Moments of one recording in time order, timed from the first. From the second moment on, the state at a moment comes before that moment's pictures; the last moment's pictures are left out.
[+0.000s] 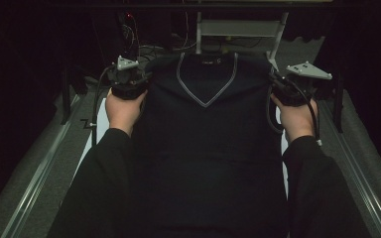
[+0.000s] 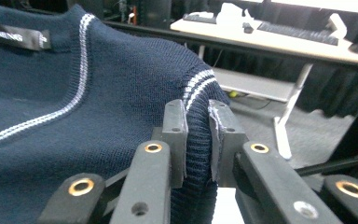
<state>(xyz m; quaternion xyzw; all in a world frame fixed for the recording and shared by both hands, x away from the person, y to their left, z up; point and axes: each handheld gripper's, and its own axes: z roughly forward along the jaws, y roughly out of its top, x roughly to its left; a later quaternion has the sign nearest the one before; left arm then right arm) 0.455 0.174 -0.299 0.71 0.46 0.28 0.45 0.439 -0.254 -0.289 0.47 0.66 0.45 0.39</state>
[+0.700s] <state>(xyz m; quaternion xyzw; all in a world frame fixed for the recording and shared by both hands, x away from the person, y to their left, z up) 0.370 0.182 -0.395 0.72 0.45 0.22 0.48 0.358 -0.269 -0.380 0.43 0.69 0.46 0.35</state>
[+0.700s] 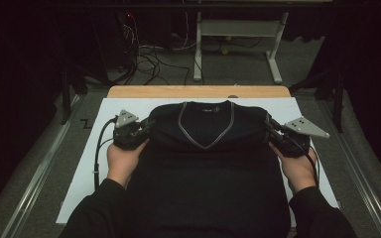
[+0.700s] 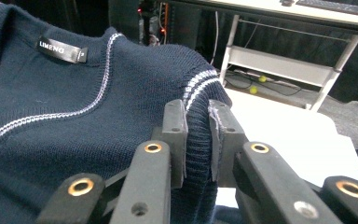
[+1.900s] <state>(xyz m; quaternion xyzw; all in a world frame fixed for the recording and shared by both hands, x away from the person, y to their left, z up) 0.225 0.201 -0.436 0.74 0.41 0.16 0.50 0.224 -0.279 -0.420 0.39 0.71 0.50 0.31</state>
